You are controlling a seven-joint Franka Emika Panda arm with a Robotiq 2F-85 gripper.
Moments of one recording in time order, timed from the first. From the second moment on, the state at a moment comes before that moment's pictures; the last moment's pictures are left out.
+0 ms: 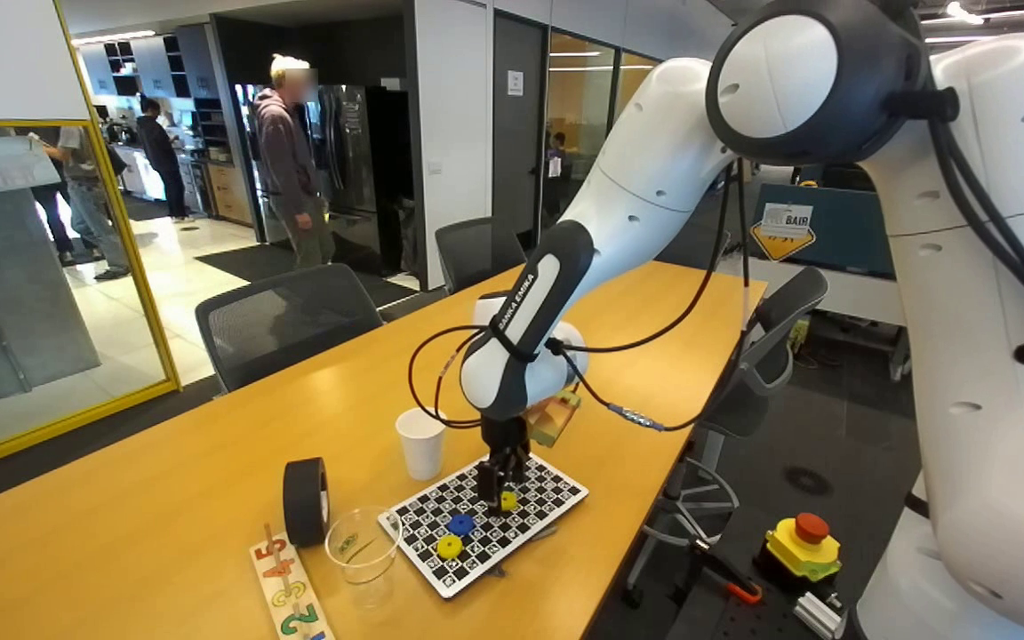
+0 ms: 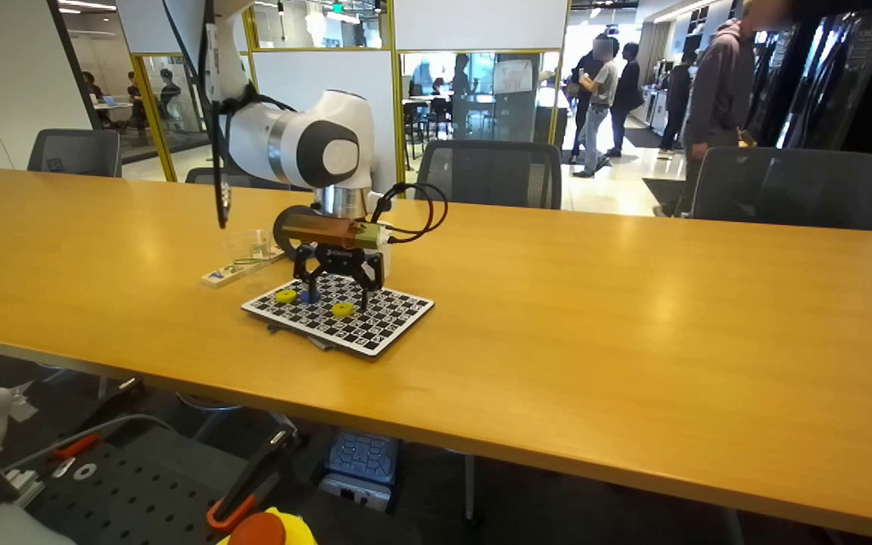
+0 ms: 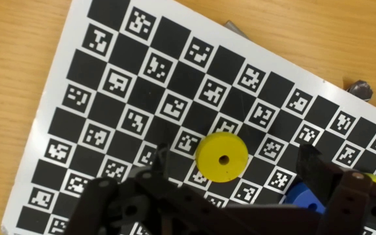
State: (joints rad) arm -0.05 0.45 0.06 -2.27 0.06 2.60 -0.39
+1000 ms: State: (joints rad) arm -0.07 0.48 0.06 -2.25 0.04 2.64 -0.36
